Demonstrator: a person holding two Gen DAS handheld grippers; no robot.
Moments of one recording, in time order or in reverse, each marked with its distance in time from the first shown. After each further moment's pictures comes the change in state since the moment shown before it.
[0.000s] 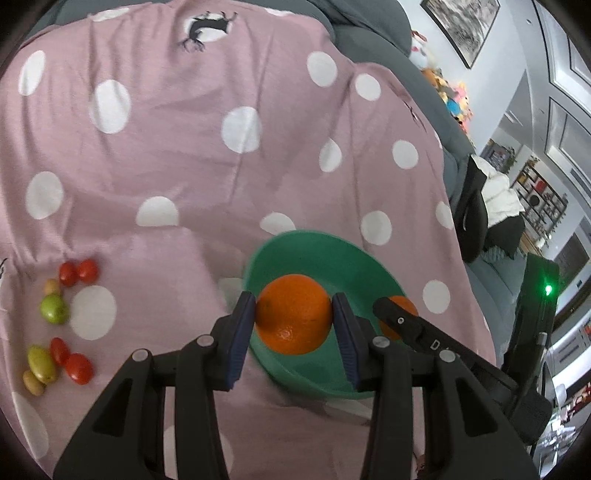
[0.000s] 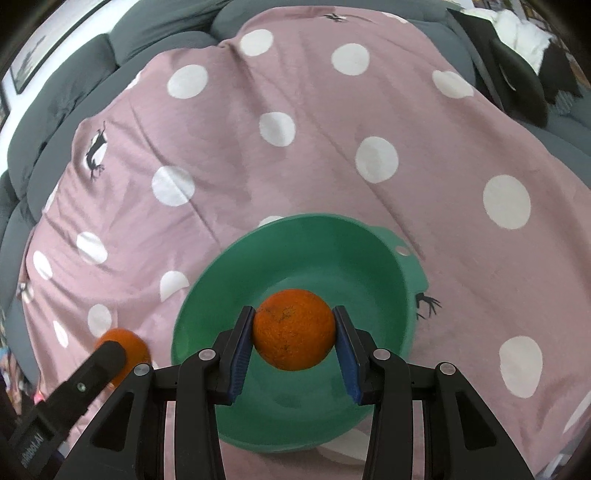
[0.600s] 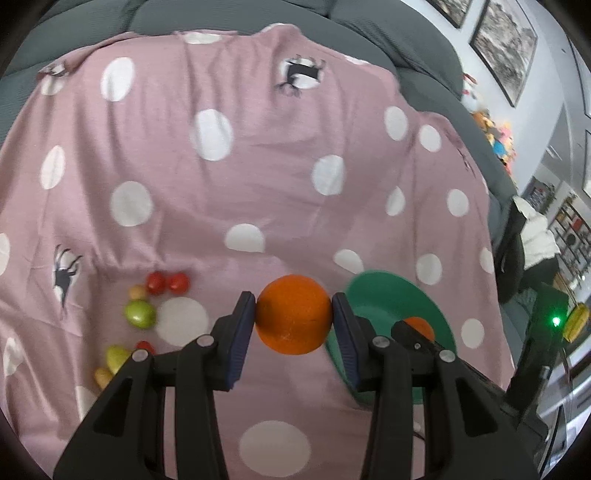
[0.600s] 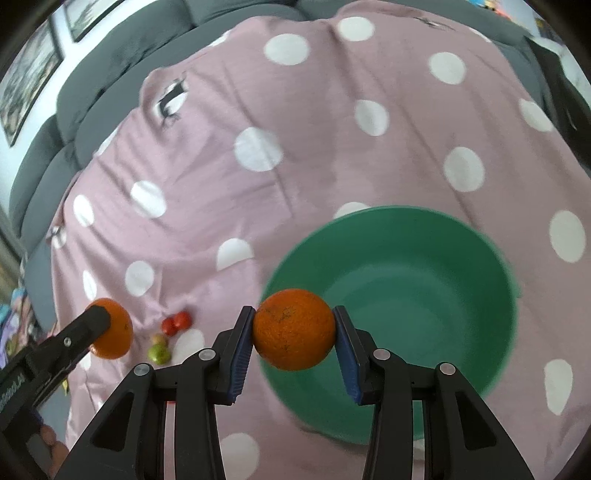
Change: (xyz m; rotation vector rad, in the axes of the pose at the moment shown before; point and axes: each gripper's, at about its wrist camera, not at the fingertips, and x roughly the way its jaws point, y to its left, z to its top) left arm -0.060 0.052 0.009 -0.092 -0.110 0.170; right arm 0.005 0.065 -0.015 -0.177 0.039 0.123
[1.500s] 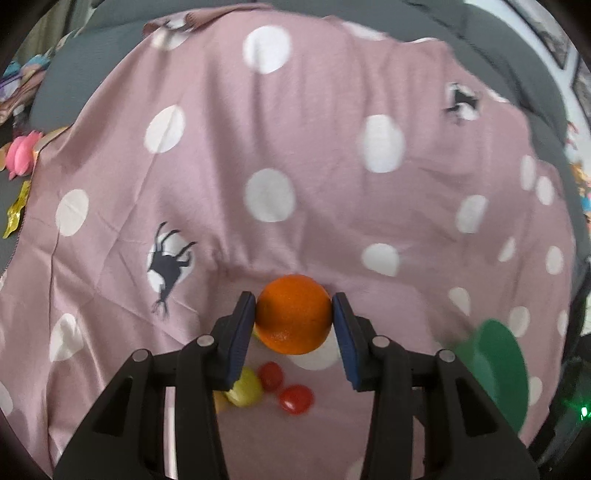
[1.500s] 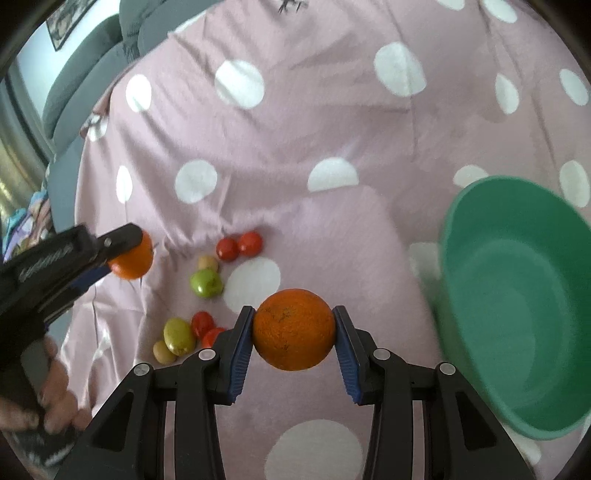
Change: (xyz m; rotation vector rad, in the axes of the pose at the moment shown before) left arm -0.015 0.109 0.011 -0.213 -0.016 0.315; right arm 0.060 0.102 -0.040 -0.258 0.212 0.115
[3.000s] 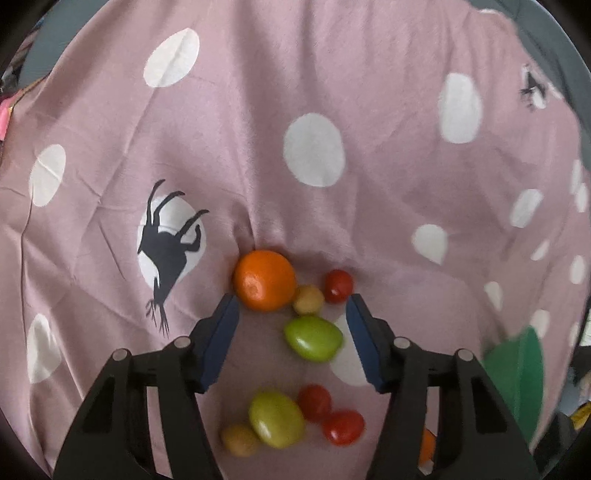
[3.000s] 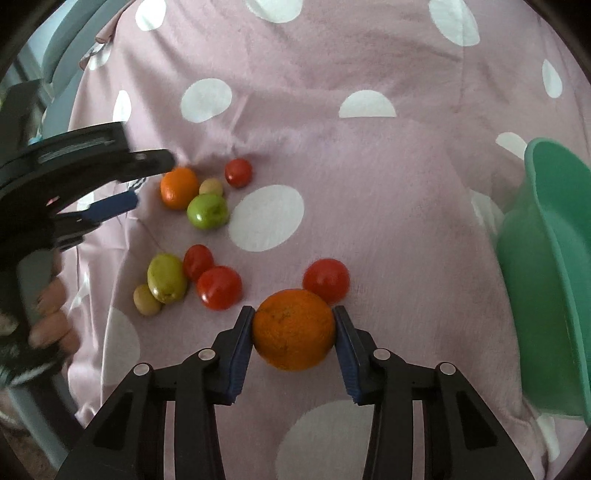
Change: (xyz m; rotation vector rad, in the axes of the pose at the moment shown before) left arm 0.088 0.038 0.013 -0.071 0.187 0.071; right arm 0.050 0.022 -0.019 -0.105 0.224 -0.008
